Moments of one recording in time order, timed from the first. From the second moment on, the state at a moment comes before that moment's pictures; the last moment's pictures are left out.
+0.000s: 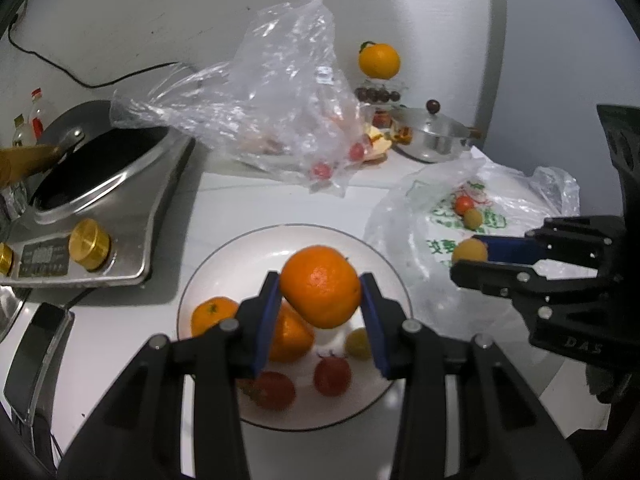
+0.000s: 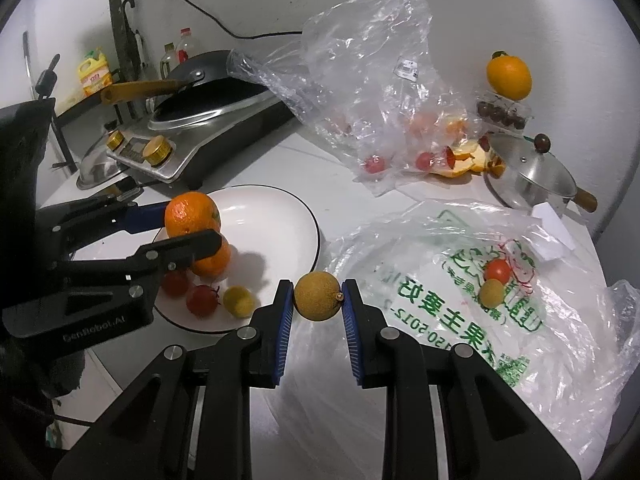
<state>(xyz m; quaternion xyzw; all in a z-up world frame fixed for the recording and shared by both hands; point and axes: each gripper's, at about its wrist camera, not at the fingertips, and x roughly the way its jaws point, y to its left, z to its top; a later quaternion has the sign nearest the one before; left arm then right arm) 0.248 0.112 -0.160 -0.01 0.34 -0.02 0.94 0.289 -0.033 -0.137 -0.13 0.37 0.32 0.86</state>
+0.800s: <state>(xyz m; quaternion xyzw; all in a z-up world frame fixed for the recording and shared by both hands) 0.284 0.163 -0.179 -0.03 0.36 0.00 0.93 0.314 0.009 -0.155 -0.13 0.37 0.35 0.85</state>
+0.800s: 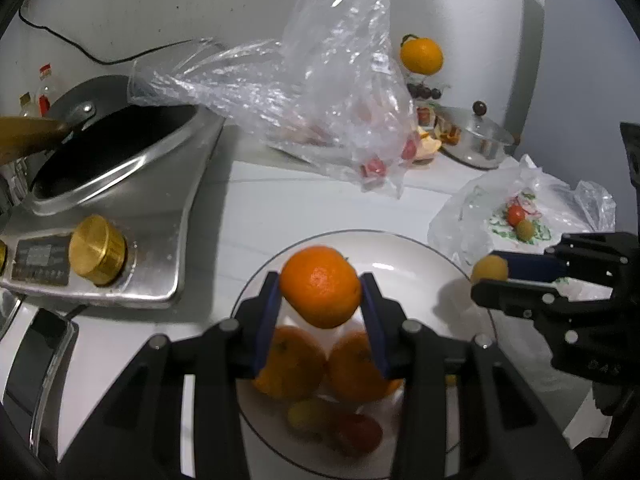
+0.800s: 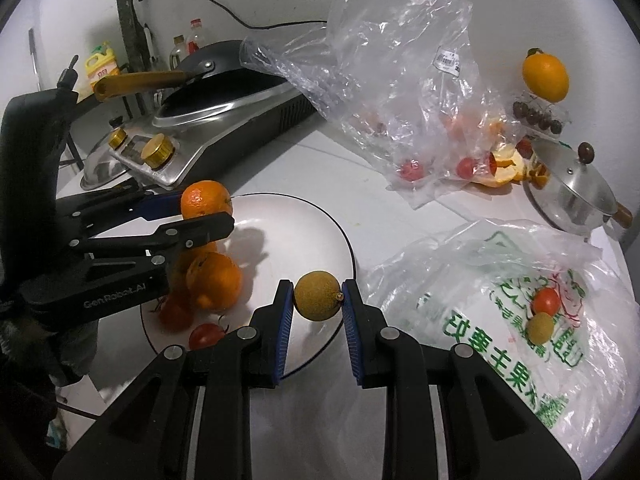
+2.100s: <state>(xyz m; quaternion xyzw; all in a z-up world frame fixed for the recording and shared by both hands) 0.276 0.184 -0.179 -0.05 0.35 0.02 0.94 0.334 0.055 -0.175 -0.13 0.39 0.38 0.83</state>
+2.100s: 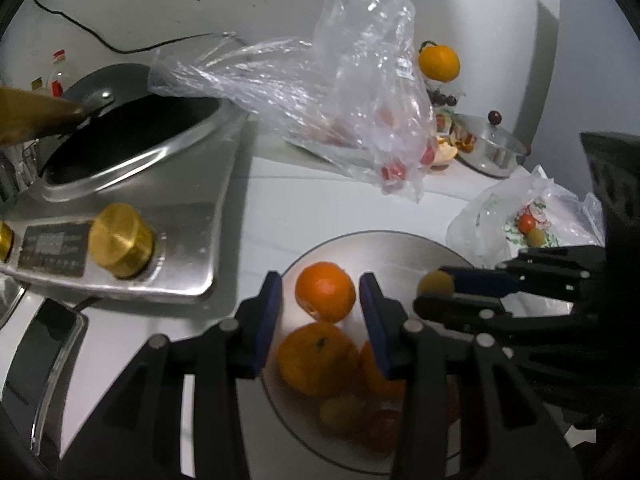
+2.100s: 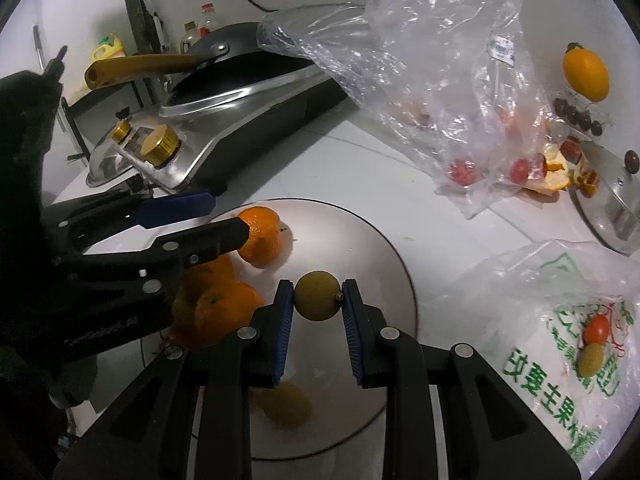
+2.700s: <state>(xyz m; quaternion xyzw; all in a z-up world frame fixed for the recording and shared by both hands) 0.259 0.202 -0.175 -0.06 0.34 0.04 0.94 0.344 0.088 -0.177 -0.11 0.41 0.40 0.81</state>
